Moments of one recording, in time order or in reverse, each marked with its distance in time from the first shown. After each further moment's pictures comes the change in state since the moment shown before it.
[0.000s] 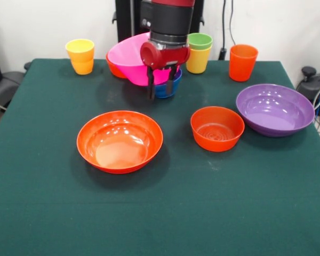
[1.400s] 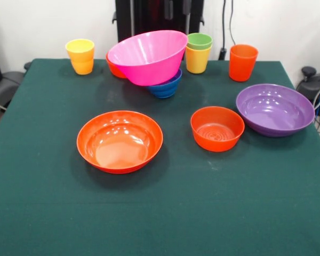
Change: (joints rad) arm 0.114 -0.235 -0.156 0.200 -0.095 -0.291 0.000
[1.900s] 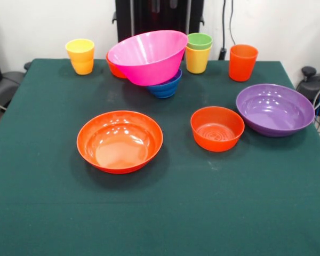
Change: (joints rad) arm 0.000 0.016 0.000 0.046 -0.061 0.000 0.000
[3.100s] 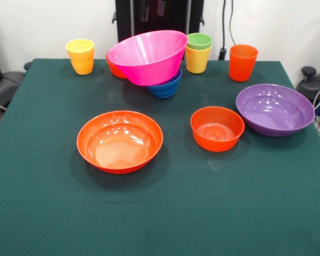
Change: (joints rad) arm 0.004 0.105 0.062 0.055 -0.059 0.033 0.000
